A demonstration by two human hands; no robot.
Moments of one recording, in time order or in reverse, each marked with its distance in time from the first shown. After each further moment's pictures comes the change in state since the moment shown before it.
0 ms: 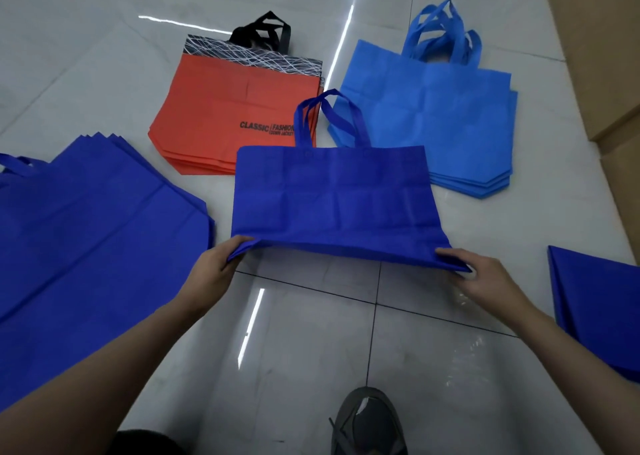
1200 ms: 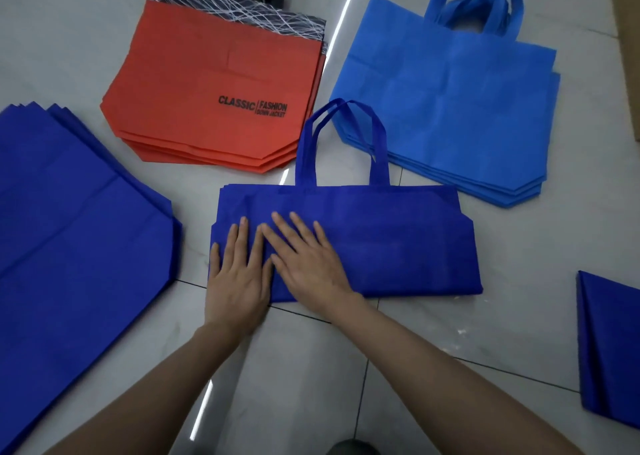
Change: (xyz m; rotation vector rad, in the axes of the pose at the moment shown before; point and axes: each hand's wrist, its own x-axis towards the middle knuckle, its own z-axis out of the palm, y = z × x) left_hand 0.039 -0.015 0.093 0.709 0.088 -0.049; right_hand 0.086 -0.131 0.181 -0.571 -0.134 -0.506
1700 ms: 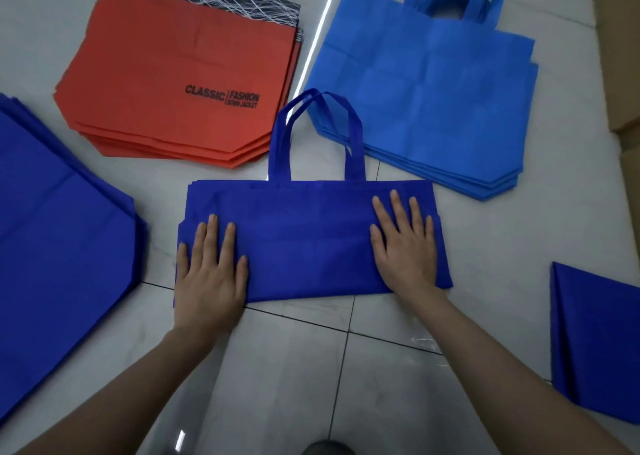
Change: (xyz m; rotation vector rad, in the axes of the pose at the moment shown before) left_hand -0.001 0.010 -0.007 -0.025 -0.006 -0.108; right_hand -0.063 0.137 -0.019 -0.090 -0.027 0.559
